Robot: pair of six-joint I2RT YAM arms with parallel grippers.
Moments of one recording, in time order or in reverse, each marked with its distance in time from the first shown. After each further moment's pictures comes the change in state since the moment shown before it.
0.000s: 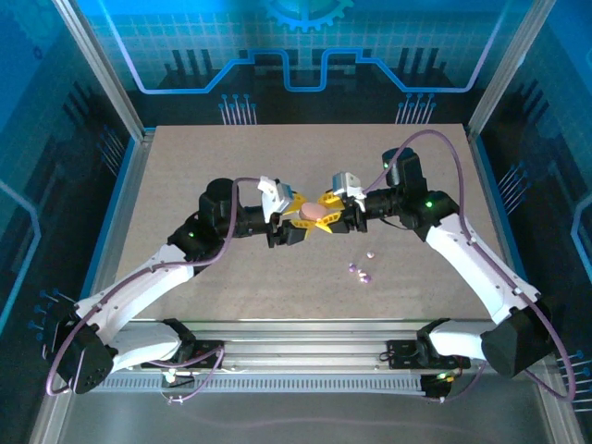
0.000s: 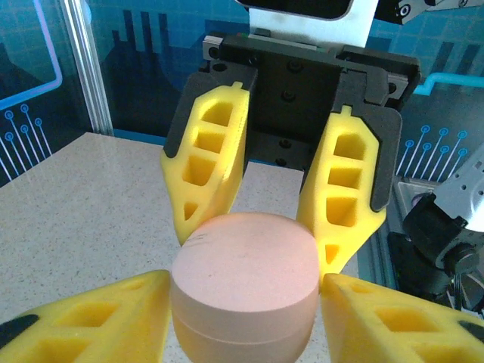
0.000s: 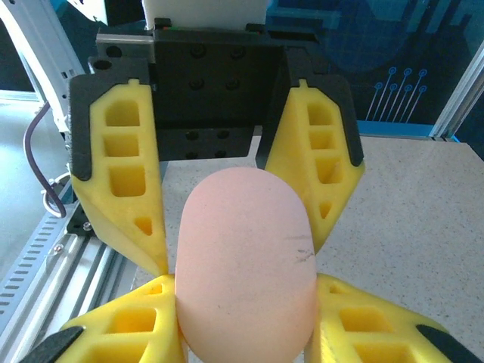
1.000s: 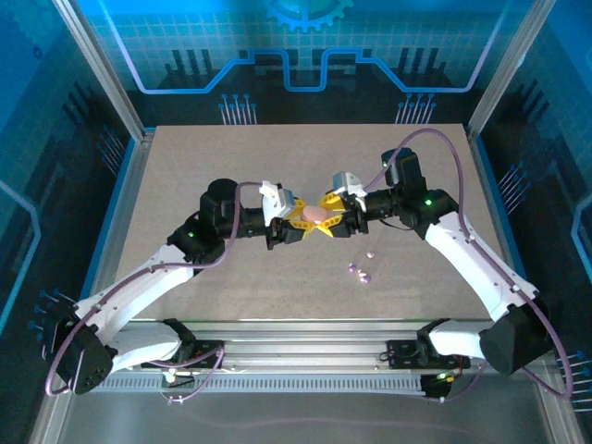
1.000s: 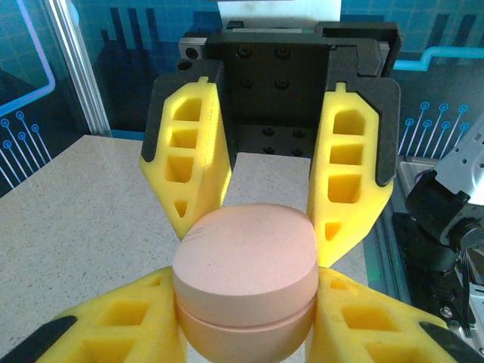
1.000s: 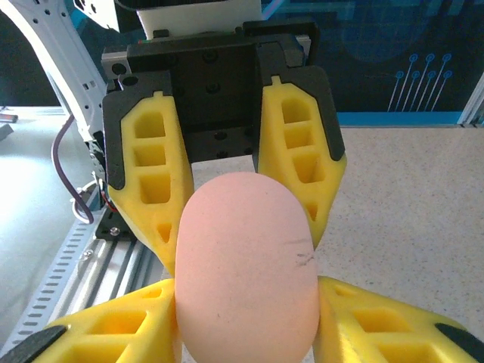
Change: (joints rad) left arm -0.002 -0.003 0.003 -0.046 0.011 0.085; right arm -0.014 0.015 0.004 -0.035 -0.051 0.046
